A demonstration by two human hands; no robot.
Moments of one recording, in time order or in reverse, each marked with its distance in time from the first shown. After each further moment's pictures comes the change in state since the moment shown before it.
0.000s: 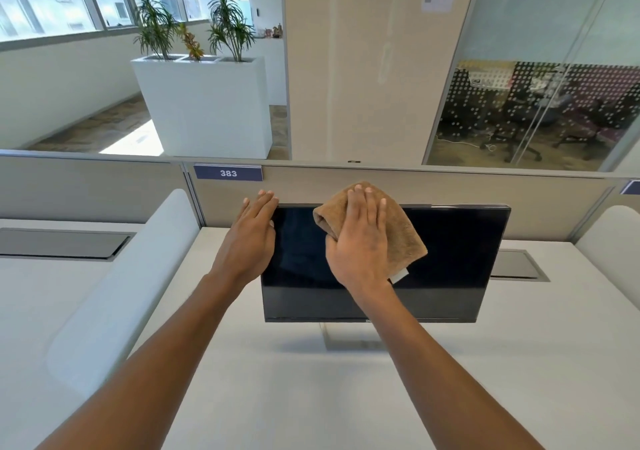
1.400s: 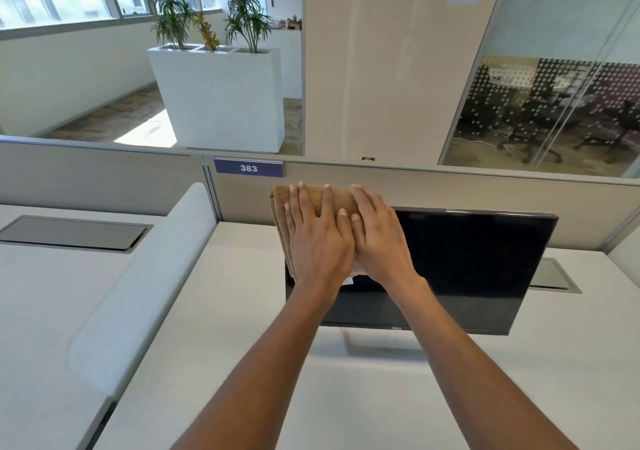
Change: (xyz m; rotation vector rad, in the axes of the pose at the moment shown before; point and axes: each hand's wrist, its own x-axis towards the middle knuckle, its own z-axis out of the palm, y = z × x) left_hand 0.015 0.067 0.046 0.039 0.156 -0.314; right_hand 0.026 -0.005 0.020 0.357 -0.028 -0.179
